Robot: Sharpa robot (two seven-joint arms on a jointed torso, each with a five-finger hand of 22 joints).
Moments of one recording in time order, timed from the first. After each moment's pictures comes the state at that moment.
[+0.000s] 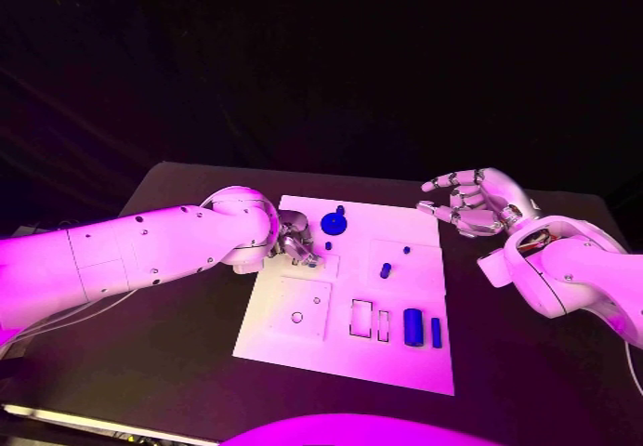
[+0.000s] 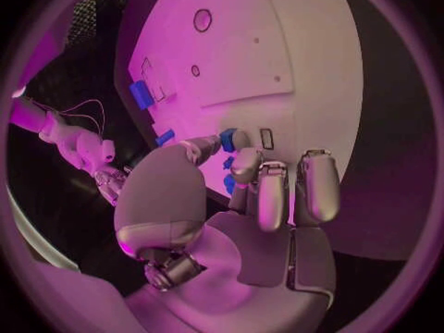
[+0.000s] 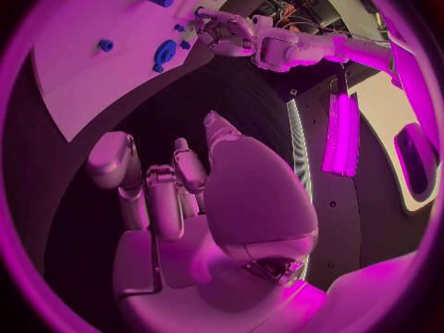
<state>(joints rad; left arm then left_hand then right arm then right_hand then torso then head) 1.19 -0.78 -0.01 1.47 -1.20 0.17 -0.51 1.04 -0.22 0.59 0.29 0.16 0.90 0.03 0.78 0.87 1.30 -0.03 1.22 1.07 1.47 -0.08 1.53 1.31 0.08 1.36 0.03 1.45 1.28 1.23 -0.89 -0.09 1.62 -0.82 -0.57 0.11 1.40 -0.11 0.13 0.29 0.18 0.83 0.18 0.17 0.35 1.28 0.10 1.28 1.22 1.47 0.02 1.52 1.31 0.09 1.34 0.12 1.04 1.23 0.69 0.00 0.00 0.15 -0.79</state>
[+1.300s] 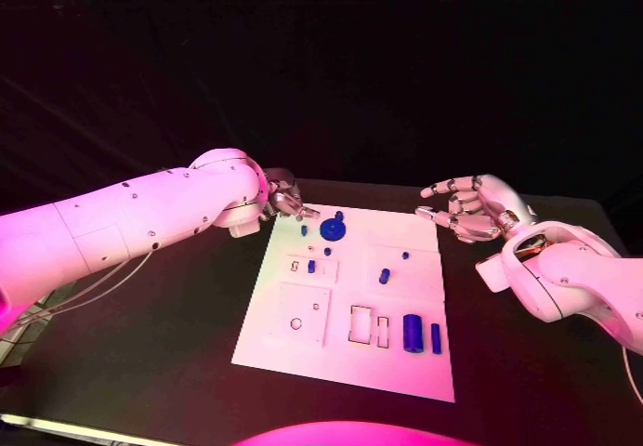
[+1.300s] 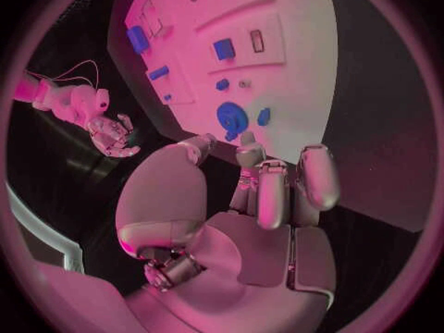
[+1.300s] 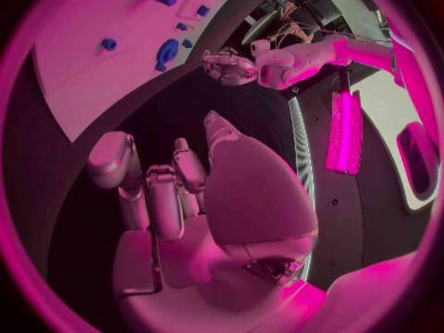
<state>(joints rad) 1.26 -0.74 0.08 1.33 -1.16 0.13 -0.51 1.01 -0.18 0.43 0.29 0.16 0.81 0.09 0.65 0.82 1.20 0.01 1.14 0.95 1.46 -0.05 1.50 1.31 0.08 1.31 0.06 1.41 1.20 1.23 -0.89 -0.09 1.61 -0.80 -0.57 0.11 1.40 -0.11 0.13 0.29 0.18 0.83 0.18 0.17 0.35 1.28 0.10 1.28 1.22 1.47 0.02 1.52 1.31 0.09 1.34 0.12 1.04 1.23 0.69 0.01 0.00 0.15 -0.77</state>
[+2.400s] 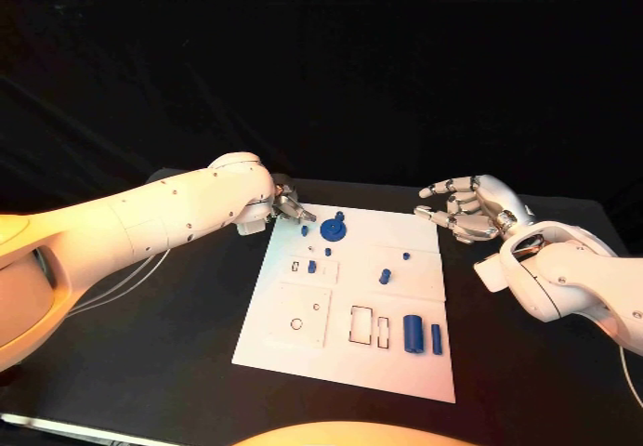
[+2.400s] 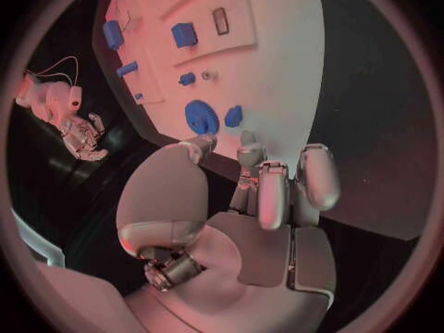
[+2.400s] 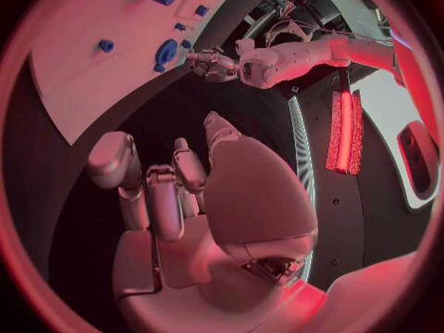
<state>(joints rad) 1.26 -0.60 0.03 1.08 -1.15 0.18 -0.49 1.03 -0.18 0.42 0.29 0.16 0.81 0.09 0.63 0.81 1.20 0.02 1.14 0.95 1.47 -0.05 1.50 1.31 0.08 1.30 0.06 1.41 1.20 1.23 -0.87 -0.09 1.60 -0.80 -0.57 0.11 1.40 -0.11 0.13 0.29 0.18 0.83 0.18 0.17 0.35 1.28 0.10 1.28 1.22 1.47 0.02 1.52 1.31 0.09 1.34 0.12 1.04 1.23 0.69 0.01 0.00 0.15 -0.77</state>
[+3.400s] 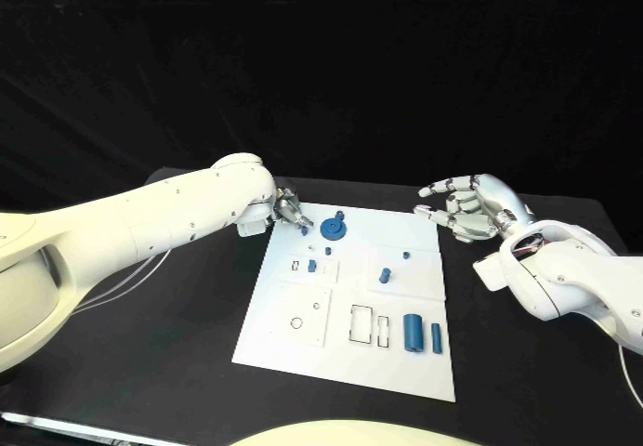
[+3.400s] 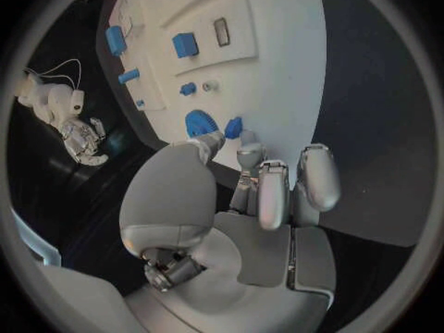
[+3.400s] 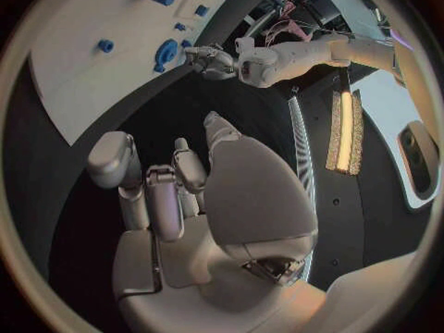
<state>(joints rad) 1.26 -0.59 0.02 1.06 -1.13 0.22 -0.48 1.15 -0.15 0.44 0.29 0.16 0.84 0.08 0.62 0.79 1.20 0.02 1.15 0.95 1.46 -0.04 1.50 1.31 0.08 1.31 0.06 1.41 1.21 1.23 -0.87 -0.09 1.60 -0.80 -0.57 0.11 1.40 -0.11 0.13 0.29 0.18 0.83 0.18 0.17 0.35 1.28 0.10 1.28 1.22 1.47 0.02 1.52 1.31 0.09 1.34 0.12 1.04 1.23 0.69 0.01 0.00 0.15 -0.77</state>
